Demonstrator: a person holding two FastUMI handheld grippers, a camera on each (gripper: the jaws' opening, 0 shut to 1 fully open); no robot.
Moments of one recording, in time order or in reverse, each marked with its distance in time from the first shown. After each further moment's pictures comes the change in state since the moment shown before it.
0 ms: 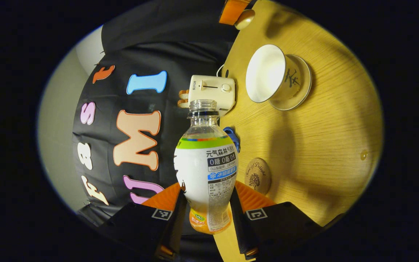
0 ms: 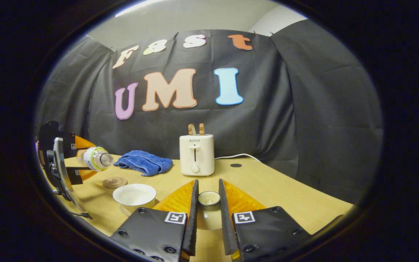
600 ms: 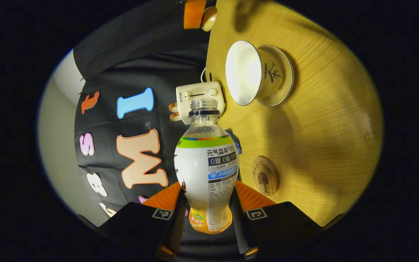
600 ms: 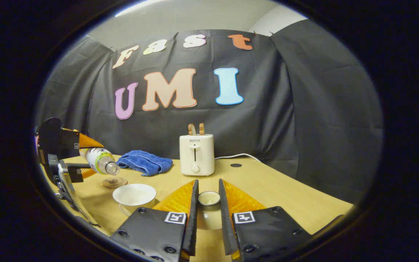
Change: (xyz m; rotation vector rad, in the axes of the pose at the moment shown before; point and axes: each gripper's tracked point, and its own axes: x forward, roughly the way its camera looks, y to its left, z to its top) left arm -0.003 0.000 0.013 0.220 -0.024 -0.013; right arm 0.000 0.000 0.000 0.001 0.001 0.000
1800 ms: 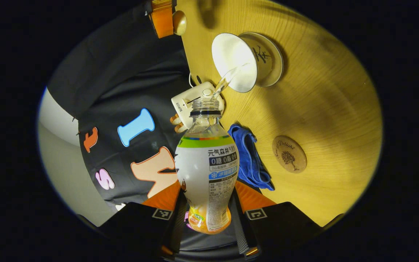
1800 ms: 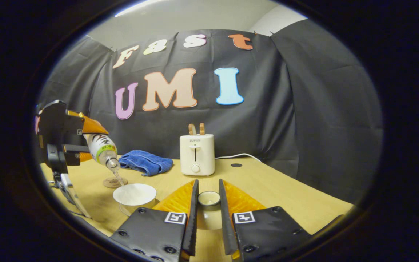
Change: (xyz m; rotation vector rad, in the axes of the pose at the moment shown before) left arm -0.003 0.050 -0.003 0.347 -0.003 0.031; right arm 0.001 0.000 0.000 0.000 0.001 0.004
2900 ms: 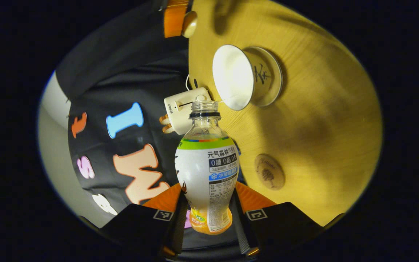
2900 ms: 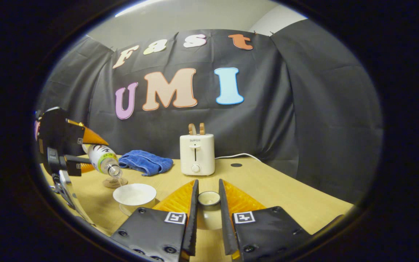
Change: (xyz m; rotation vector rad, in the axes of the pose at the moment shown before) left arm -0.005 -0.046 0.031 -0.333 -0.060 -0.132; right arm -0.001 -0.001 0.000 0.000 0.001 0.001
